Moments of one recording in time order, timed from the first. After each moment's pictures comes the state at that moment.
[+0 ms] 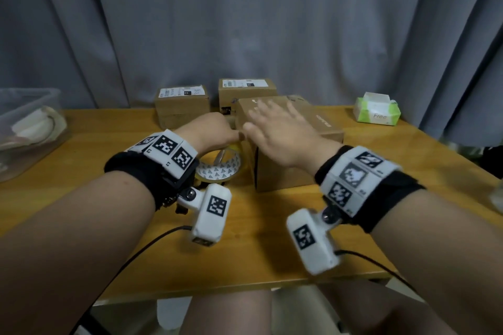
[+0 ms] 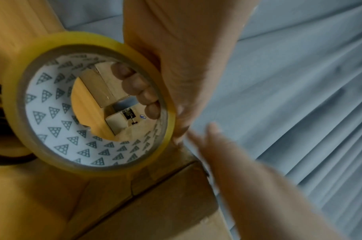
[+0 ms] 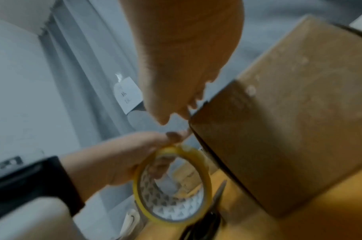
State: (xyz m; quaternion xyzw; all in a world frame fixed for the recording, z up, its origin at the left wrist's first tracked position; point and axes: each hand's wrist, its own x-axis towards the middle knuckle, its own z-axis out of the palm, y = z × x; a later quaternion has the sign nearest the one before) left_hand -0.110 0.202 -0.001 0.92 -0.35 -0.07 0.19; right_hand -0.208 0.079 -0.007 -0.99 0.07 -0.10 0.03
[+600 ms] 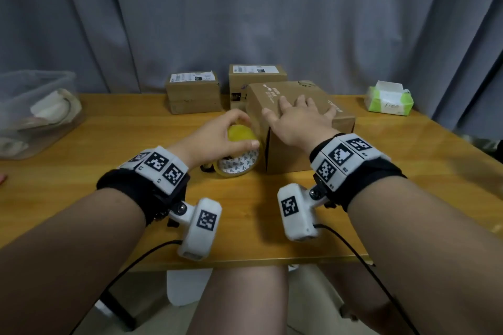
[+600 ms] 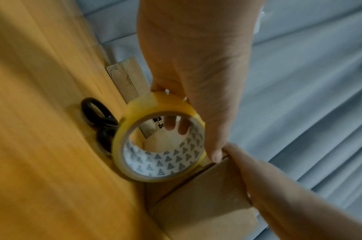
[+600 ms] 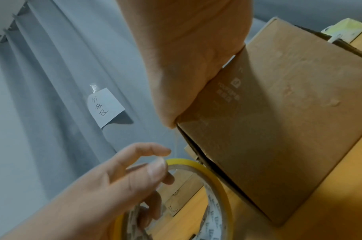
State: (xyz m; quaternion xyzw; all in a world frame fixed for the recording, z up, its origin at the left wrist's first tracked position) left_hand -0.115 0.238 -0.045 0.81 -0.45 -0.06 0.37; right_hand -0.190 0.075 -0.020 -0.96 0.27 -0.03 0.03
